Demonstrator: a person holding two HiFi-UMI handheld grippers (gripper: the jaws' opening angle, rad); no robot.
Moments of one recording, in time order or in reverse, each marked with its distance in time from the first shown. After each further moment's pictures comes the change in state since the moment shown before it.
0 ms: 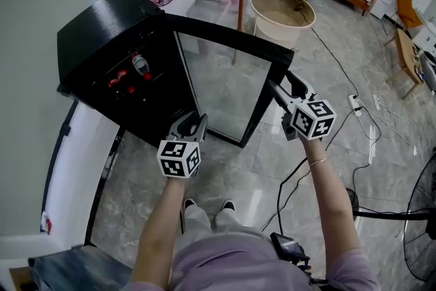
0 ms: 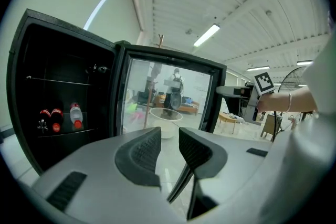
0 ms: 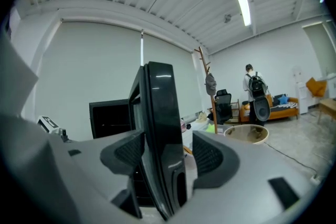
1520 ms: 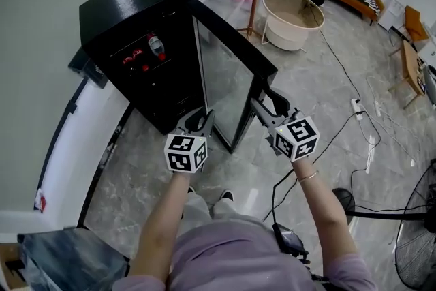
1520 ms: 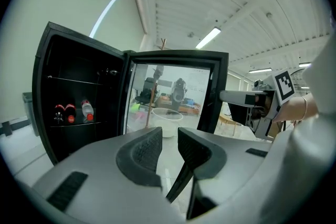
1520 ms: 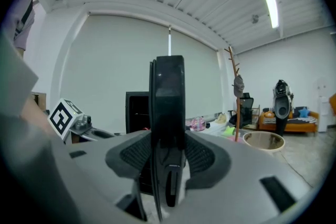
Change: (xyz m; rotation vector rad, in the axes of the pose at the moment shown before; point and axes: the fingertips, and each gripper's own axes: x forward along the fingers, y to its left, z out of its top) left arm -0.074 -0.022 -0.021 -0.024 -0.017 0.032; right arm -0.051 0.154 -0.032 -0.161 0.042 0.186
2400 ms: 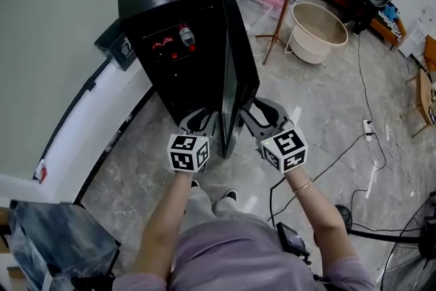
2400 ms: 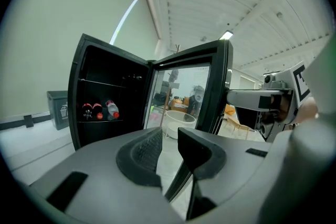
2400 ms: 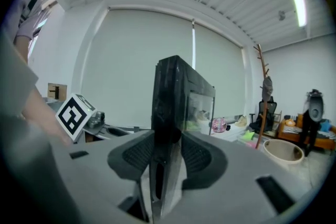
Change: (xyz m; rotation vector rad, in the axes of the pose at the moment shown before) left arm -0.073 0.045 -0.010 -0.058 -0.039 0.150; right arm 0.027 0.124 0.006 -0.119 0.049 0.193
